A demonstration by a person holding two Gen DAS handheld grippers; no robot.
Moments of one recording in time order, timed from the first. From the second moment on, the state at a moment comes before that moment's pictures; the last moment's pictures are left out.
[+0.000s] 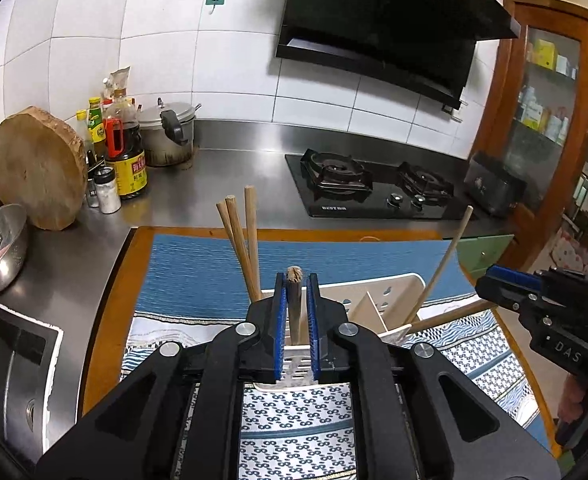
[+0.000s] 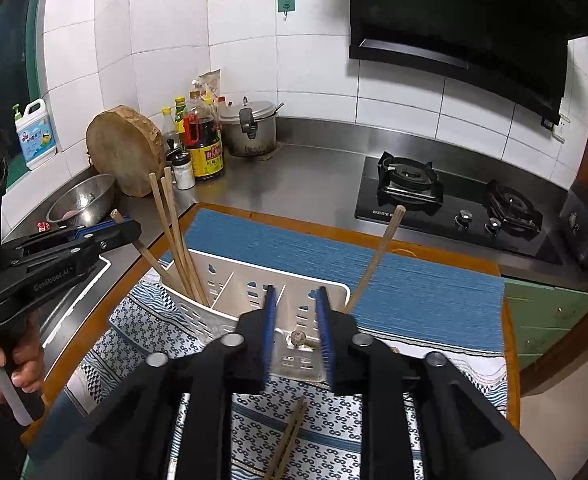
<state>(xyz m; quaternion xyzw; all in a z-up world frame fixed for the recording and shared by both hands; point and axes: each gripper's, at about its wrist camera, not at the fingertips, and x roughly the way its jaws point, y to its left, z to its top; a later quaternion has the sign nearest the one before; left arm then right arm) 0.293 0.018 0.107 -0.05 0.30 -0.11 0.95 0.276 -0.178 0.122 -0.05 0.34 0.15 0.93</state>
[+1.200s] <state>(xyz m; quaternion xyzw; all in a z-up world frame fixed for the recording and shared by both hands) 0.142 0.033 0.105 -0.05 0.24 -0.06 0.97 0.136 -0.192 0.110 -0.07 0.29 0.13 0.95</state>
